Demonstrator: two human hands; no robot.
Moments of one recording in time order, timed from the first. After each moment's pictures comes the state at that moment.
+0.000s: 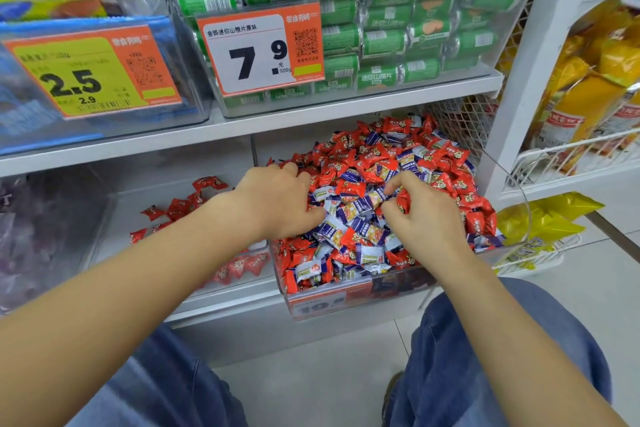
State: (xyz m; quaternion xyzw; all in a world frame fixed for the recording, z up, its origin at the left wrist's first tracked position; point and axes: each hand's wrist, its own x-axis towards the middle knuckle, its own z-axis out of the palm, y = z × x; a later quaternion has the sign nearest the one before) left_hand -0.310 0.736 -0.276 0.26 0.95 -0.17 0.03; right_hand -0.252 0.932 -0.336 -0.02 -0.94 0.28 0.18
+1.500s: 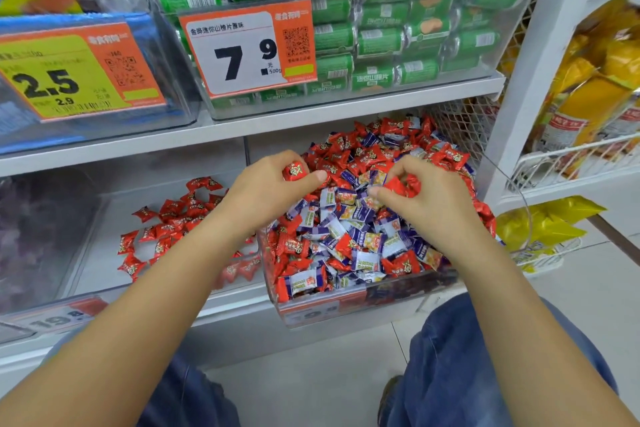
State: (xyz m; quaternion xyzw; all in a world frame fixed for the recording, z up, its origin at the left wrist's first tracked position) left_hand -0.317 0.733 -0.282 0.13 0.93 0.33 0.03; right_hand -0.263 0.946 -0.308 0.01 -0.93 0.35 0.15
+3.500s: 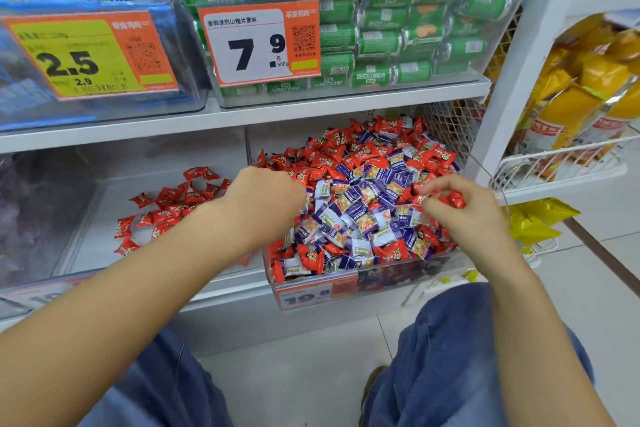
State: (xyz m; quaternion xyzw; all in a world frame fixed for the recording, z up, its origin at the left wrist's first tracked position) left_hand -0.291 0.731 -0.281 0.28 0.94 -0.21 -0.01; right_hand -0.226 0.979 -0.318 -0.10 -0.84 0.52 0.13
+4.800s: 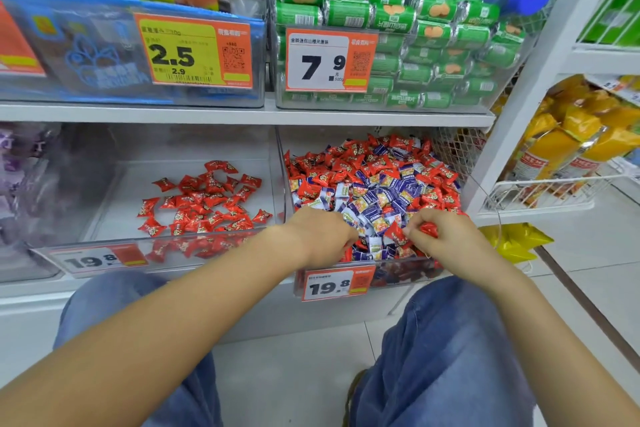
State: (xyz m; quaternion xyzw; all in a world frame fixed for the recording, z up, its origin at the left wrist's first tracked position) left_hand -0.259 0.736 -0.308 0.41 0.91 -0.05 0.07; right_hand -0.211 0.957 -0.310 0.01 -0.97 0.24 0.02
